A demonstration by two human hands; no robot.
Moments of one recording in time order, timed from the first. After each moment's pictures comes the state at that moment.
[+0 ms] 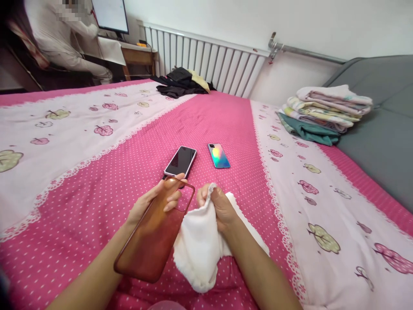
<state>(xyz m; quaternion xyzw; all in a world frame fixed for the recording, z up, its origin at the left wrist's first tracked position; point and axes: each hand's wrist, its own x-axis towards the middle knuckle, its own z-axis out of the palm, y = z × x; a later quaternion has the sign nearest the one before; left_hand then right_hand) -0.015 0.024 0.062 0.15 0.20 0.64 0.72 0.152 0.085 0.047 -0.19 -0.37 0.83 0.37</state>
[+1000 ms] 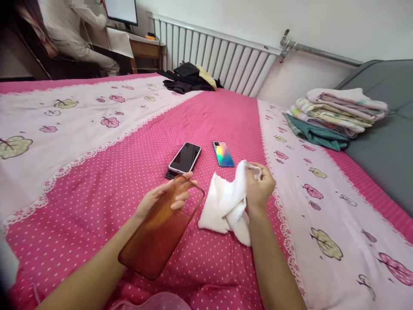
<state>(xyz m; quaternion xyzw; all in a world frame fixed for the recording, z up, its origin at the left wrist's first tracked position) -0.007 0.022 0.060 0.14 0.15 0.60 0.77 0.197 0.143 0.056 -0.54 -0.49 0.22 0.65</state>
